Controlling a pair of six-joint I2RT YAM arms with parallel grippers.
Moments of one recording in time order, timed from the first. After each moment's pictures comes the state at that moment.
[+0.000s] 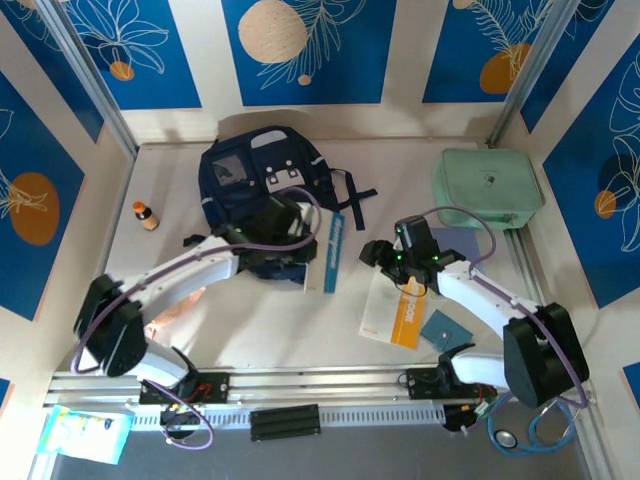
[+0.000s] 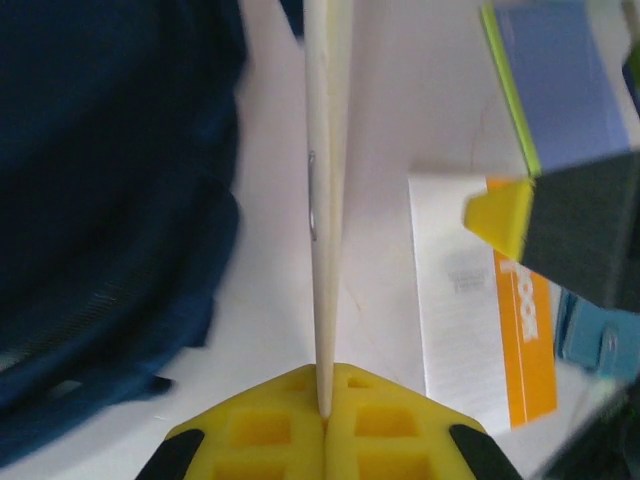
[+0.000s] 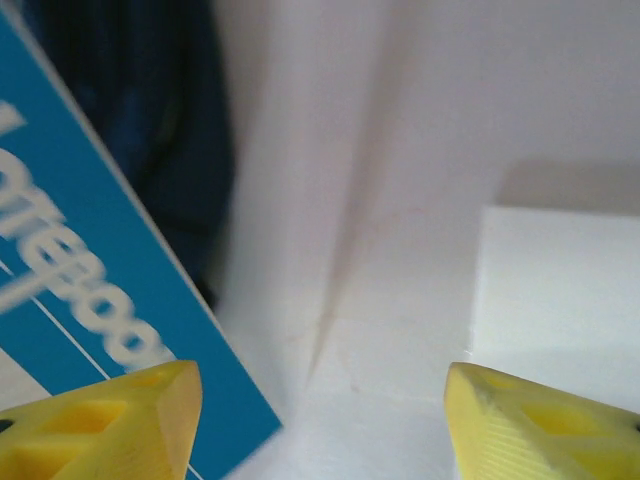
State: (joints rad) left arm -0.73 1.45 1.13 -0.51 0.10 -0.56; right arm 0.39 1.23 0.65 -0.30 -0.28 0.87
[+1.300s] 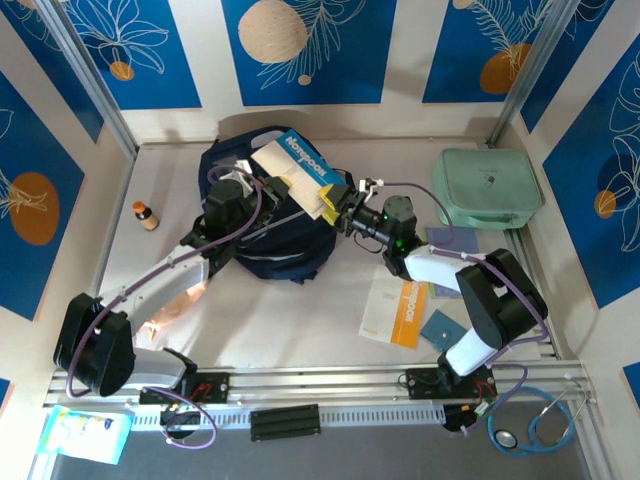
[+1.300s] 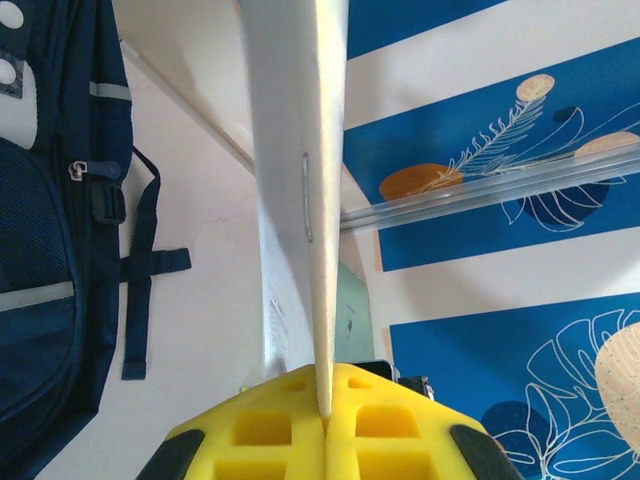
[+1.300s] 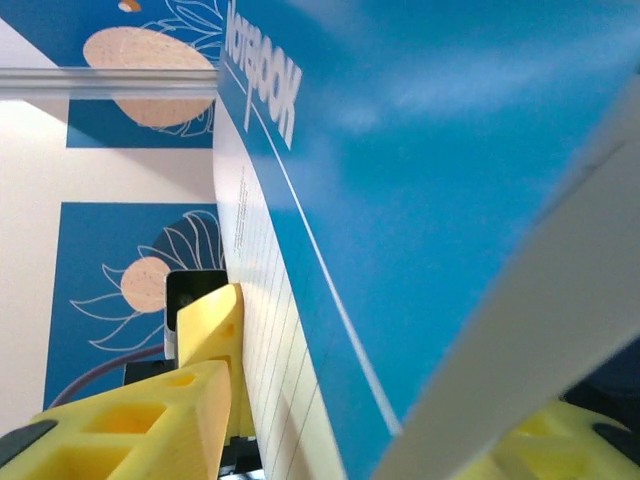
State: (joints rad) left arm -0.51 1.34 0.91 0.26 0.11 -1.21; right arm 0.50 1.59 0.72 0.91 -0.49 1.57
